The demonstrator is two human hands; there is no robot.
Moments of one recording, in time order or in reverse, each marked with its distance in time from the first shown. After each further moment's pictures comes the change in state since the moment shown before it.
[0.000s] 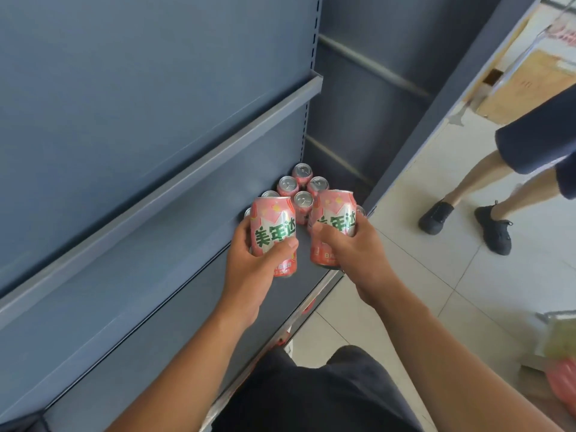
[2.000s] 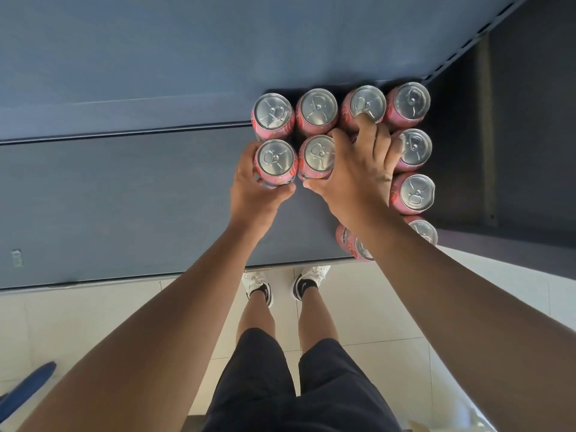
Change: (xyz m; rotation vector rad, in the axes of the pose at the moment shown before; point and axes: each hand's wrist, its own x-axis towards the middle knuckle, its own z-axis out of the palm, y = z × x) left_hand 0.180 -0.229 0.041 0.093 0.679 -0.117; right_hand 0.279 0.168 0.015 -1.522 -0.375 -0.801
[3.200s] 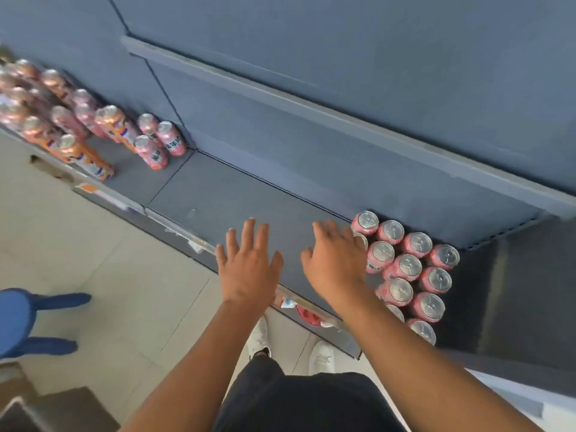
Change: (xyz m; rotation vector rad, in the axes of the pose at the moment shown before) left_hand -0.226 0.112 -0.118 0.998 0.505 -0.199; right_hand -0.097 -0.124 -0.189 -0.012 -0.295 -0.579
